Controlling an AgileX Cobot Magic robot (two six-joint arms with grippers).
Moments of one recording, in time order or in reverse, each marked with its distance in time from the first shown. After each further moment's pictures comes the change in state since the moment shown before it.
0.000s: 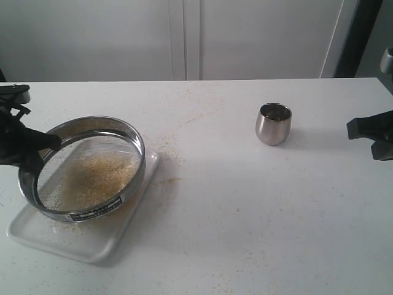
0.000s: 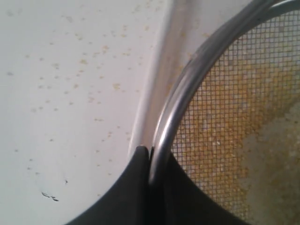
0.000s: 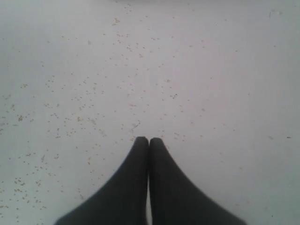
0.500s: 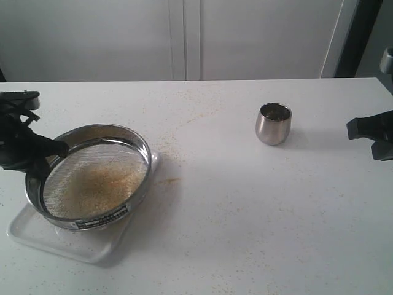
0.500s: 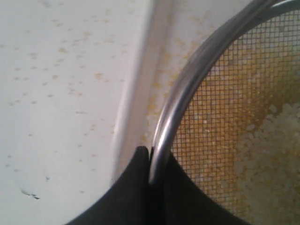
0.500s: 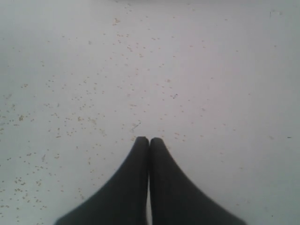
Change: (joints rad) left arm -0.042 0.021 0.004 0.026 0.009 -0.030; right arm 0.000 0.000 0.000 0.000 0.000 0.000
